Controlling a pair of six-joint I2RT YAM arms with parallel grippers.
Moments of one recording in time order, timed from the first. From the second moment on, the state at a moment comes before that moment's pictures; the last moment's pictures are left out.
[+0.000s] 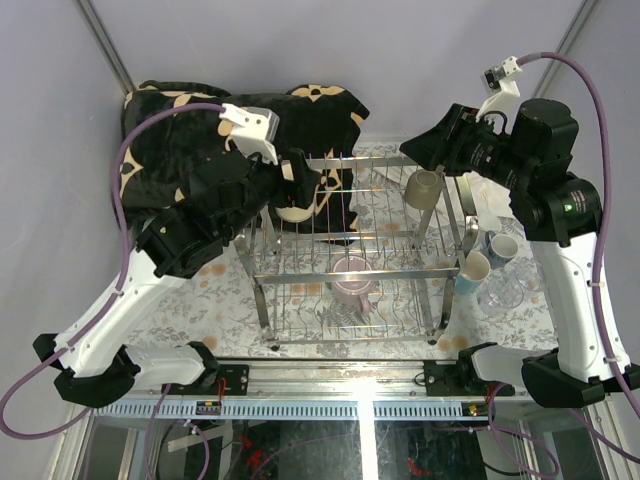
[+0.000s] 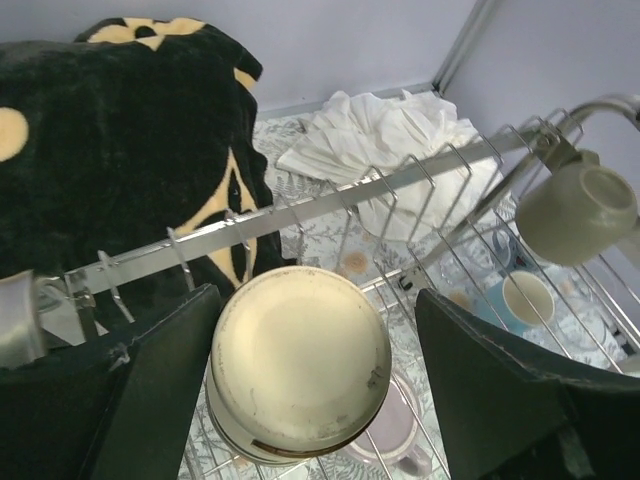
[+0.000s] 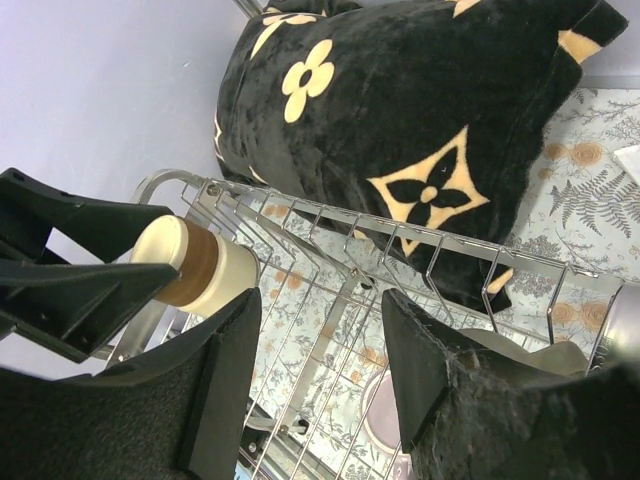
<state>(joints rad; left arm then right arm) -0.80 1.21 1.63 -0.61 -0.31 -0.30 0.30 1.25 1.83 -0.78 -0.40 0.50</state>
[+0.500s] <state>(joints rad) -0.89 1.20 1.58 -0.60 -0.33 -0.27 0.30 1.24 1.79 -0.77 -0.40 0.50</state>
